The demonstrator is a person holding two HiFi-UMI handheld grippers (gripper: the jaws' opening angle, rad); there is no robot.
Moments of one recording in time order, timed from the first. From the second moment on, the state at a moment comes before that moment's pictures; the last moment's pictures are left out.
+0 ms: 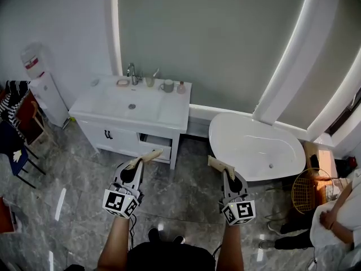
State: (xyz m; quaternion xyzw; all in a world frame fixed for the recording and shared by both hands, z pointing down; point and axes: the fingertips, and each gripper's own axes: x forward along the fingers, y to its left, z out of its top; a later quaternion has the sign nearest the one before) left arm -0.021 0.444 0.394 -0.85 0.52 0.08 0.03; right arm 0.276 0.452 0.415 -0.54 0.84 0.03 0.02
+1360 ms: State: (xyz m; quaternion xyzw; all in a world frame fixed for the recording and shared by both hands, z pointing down) left arm -0.065 0.426 0.392 -0.86 0.50 0.08 0.04; right arm 0.219 0.451 0.416 -0.55 0.84 0.05 0.01
